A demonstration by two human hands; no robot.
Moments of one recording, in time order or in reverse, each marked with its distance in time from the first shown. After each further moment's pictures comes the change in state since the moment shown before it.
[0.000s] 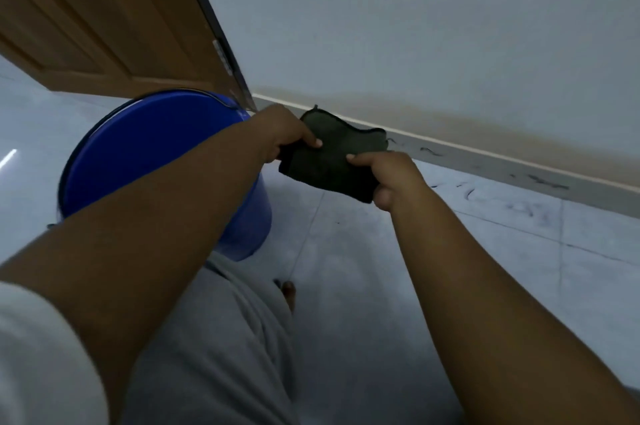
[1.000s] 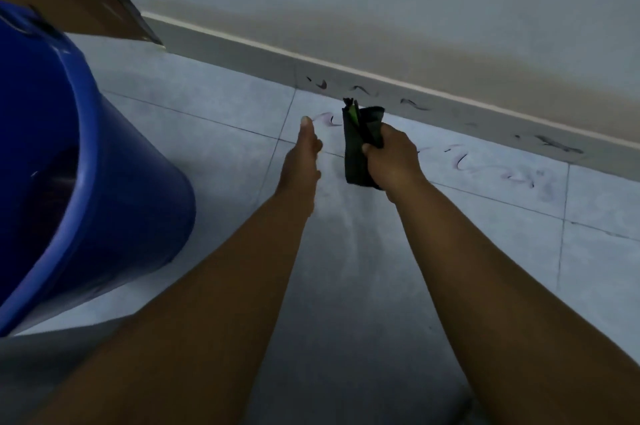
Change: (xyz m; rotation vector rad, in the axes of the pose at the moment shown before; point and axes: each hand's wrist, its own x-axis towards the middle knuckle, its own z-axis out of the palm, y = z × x) left_hand 0.141 -0.088 0.198 -0.585 -0.084 -0.039; right_hand 0.190 0.046 -0.089 -0.818 0.225 -0.320
